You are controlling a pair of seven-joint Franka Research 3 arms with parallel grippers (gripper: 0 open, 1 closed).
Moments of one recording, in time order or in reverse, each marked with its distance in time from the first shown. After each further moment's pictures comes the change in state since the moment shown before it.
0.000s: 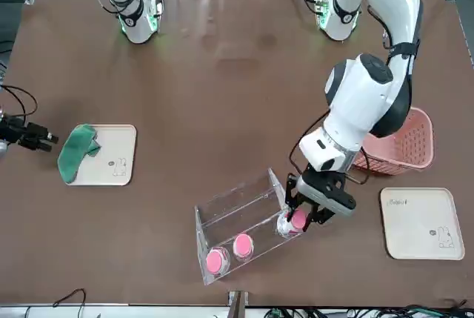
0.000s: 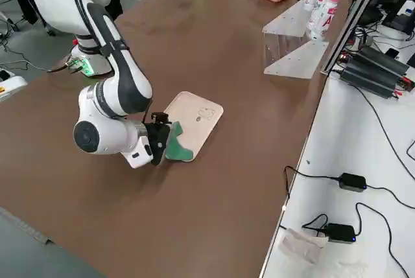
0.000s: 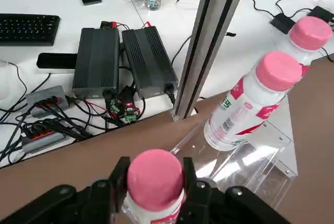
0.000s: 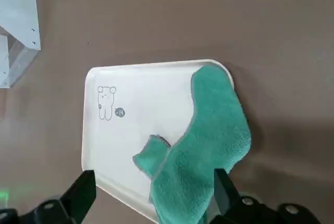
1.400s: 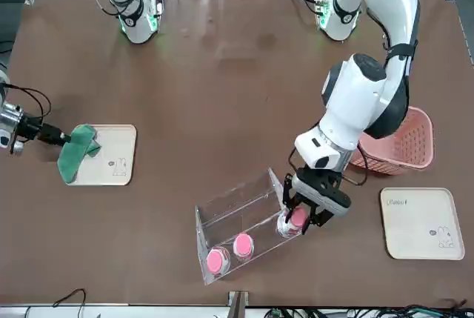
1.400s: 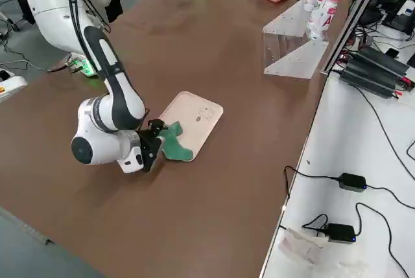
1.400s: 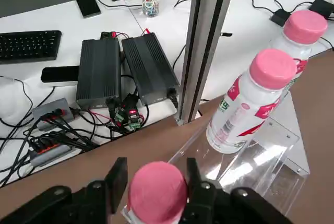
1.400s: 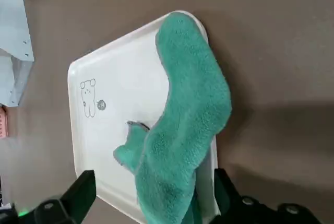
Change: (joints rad) left arm -0.010 0.007 -0.003 0.000 0.068 0.031 0.013; right arm -0.035 0.057 0.004 -0.080 0.059 0.049 0.029
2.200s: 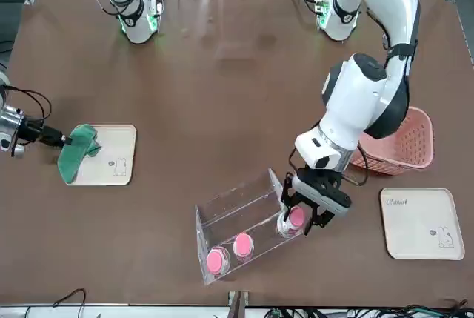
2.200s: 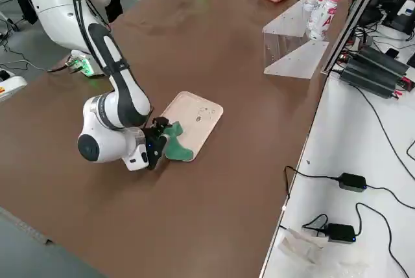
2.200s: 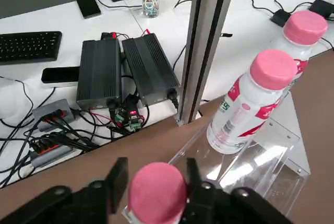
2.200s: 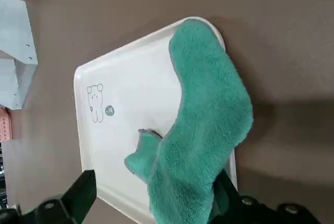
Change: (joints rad) left arm 0.000 0.000 0.001 0.000 0.000 0.002 0.003; right arm 0.015 -0.004 0.010 0.003 0.002 0.000 0.034
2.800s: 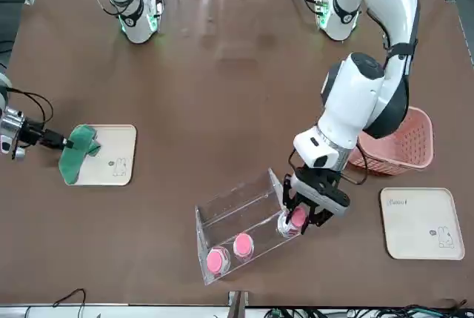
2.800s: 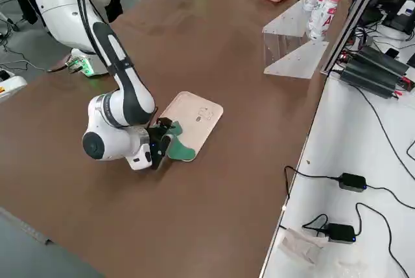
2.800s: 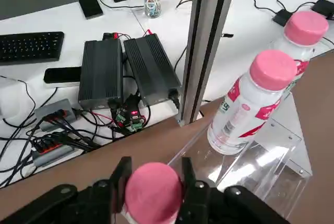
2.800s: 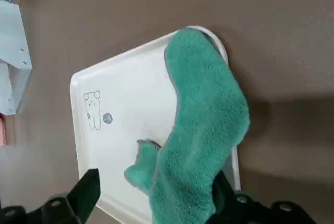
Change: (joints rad) left arm -0.001 -0.003 -0.004 0.003 0.028 0.000 -0.045; right arm 0.020 0.000 0.002 0.000 0.001 0.027 0.036
